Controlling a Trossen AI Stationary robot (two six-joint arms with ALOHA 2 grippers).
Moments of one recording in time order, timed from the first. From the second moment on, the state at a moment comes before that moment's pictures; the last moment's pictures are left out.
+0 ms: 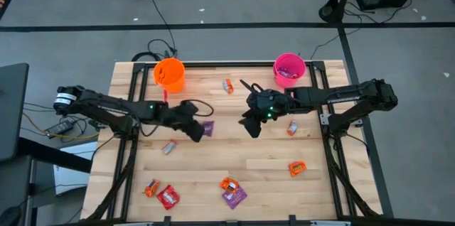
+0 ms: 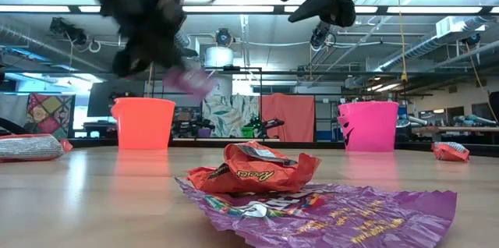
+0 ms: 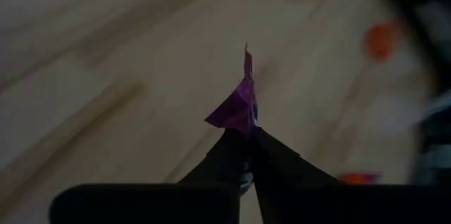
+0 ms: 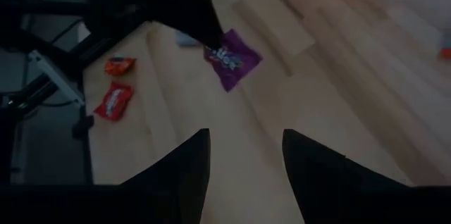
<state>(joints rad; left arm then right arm) -0.07 1.22 0.77 -0.29 -0.11 -0.91 0.04 1.42 1.21 -0.50 0.02 0.64</state>
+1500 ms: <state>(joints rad) -0.12 1.29 0.79 0.23 -0.15 -0.73 0.10 1.53 1.21 -0.28 0.09 0.61</state>
